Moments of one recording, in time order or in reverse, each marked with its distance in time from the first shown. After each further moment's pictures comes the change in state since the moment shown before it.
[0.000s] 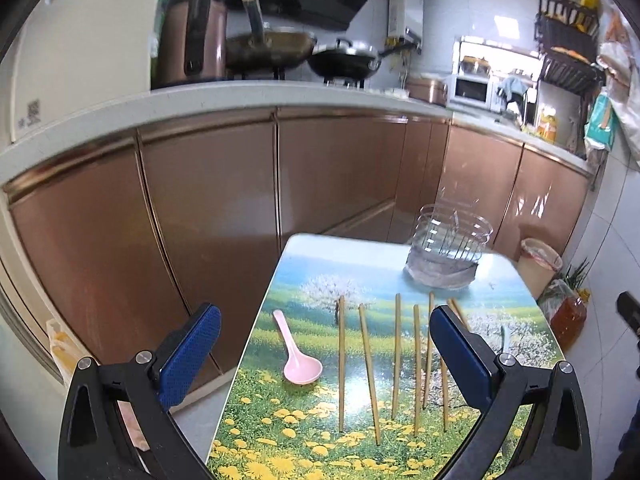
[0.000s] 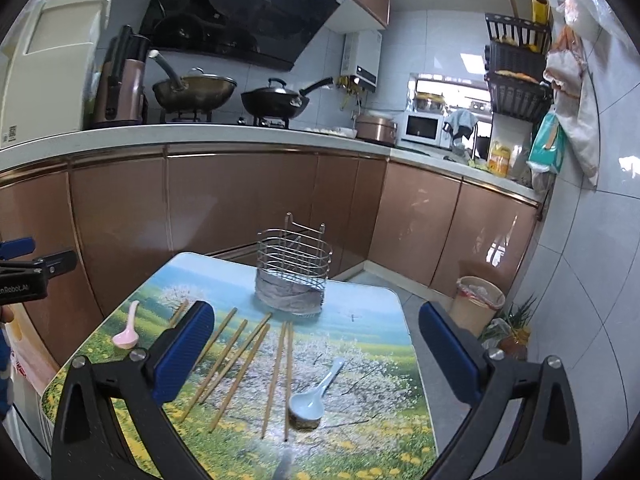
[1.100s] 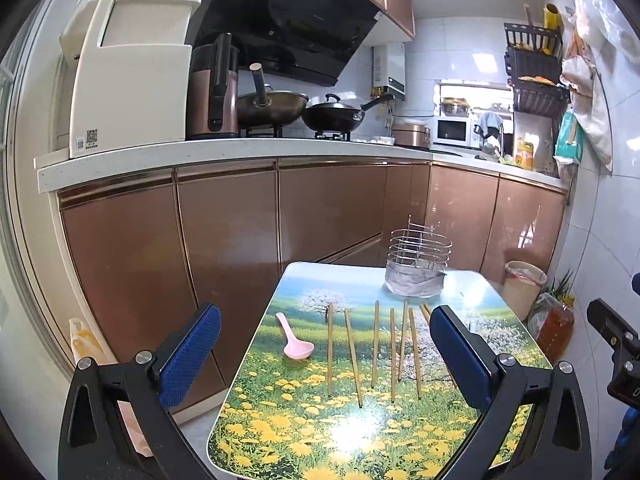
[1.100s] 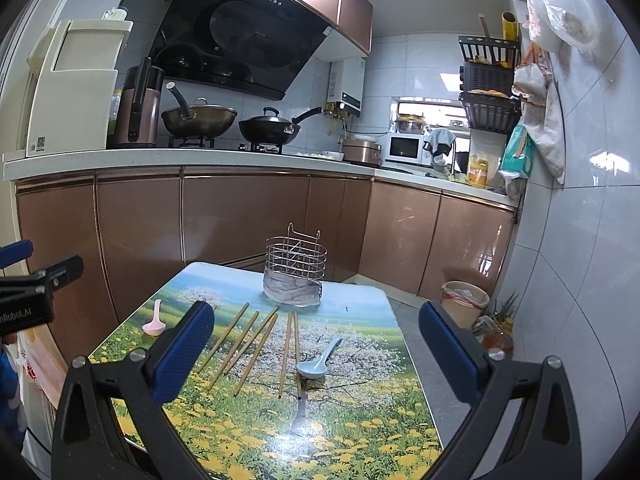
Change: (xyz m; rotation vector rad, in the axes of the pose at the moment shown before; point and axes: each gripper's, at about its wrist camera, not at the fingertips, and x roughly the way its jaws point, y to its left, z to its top) left arm -0.120 -0.019 -0.073 0.024 -0.219 0.002; right arm -0.117 0.030 -0.052 0.021 -0.102 -0.033
